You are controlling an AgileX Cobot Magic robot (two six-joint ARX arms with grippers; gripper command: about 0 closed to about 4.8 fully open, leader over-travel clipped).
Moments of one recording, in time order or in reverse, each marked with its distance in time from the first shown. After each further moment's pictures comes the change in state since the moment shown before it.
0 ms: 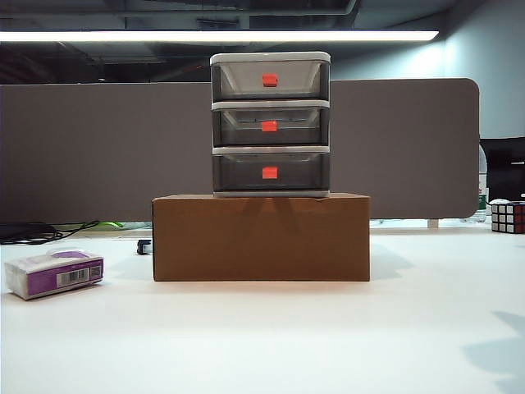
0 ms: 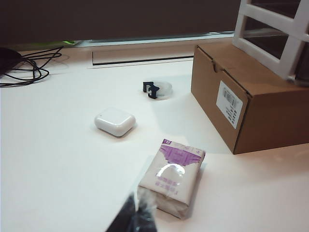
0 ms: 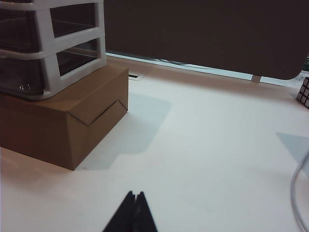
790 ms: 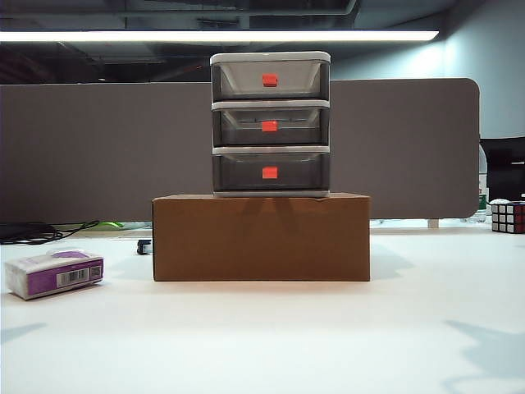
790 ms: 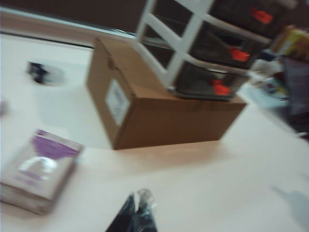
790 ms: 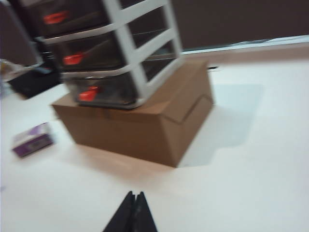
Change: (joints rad) left arm 0.000 0.000 0.003 0.010 0.372 -0.344; right arm 0.004 0.000 0.000 0.000 -0.267 0.325
